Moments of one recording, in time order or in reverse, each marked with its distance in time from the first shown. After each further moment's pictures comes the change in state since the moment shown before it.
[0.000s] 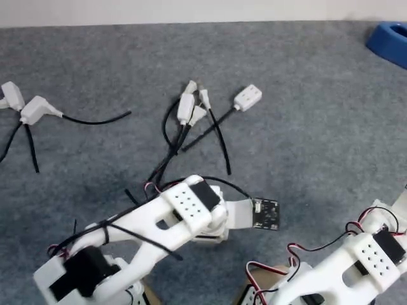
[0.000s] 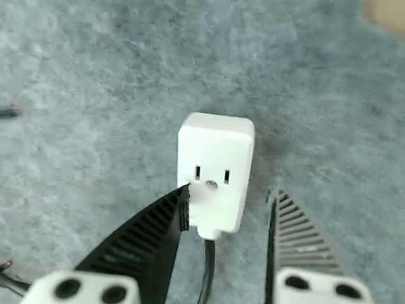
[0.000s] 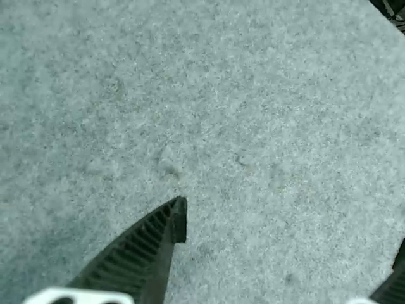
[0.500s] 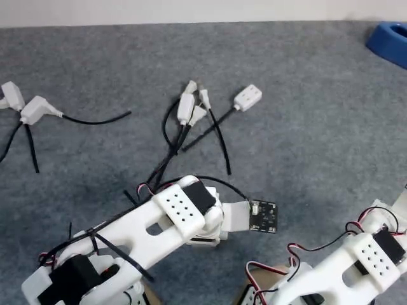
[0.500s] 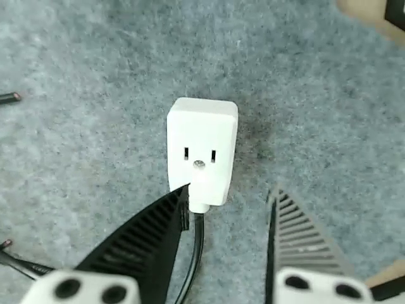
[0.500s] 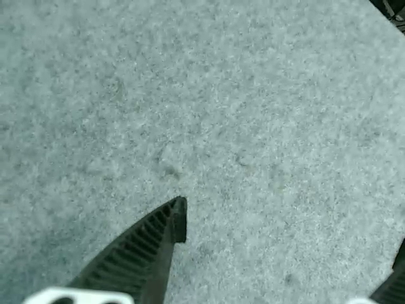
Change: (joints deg) left arm 0.3 -6.5 0.1 6.2 0.0; right arm 0.0 0.0 0.0 0.0 0.0
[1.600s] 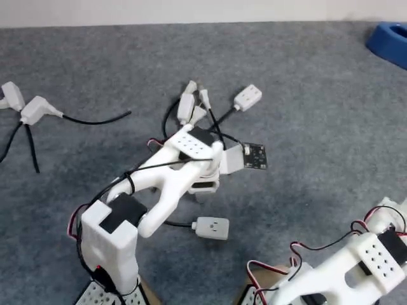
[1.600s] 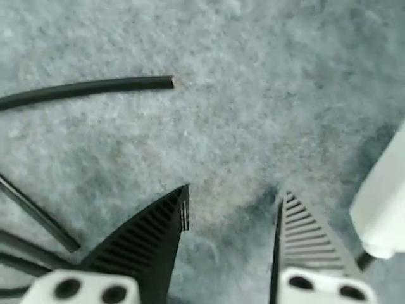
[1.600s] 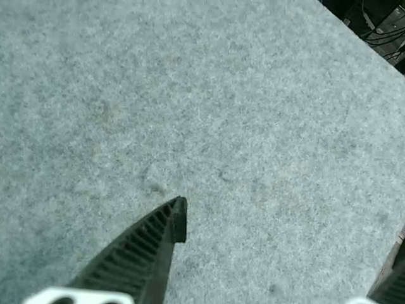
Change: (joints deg) left arm -17.0 36.1 -30.4 -2.2 -9.5; right arm 1.4 0.0 -3.1 0.0 0.0
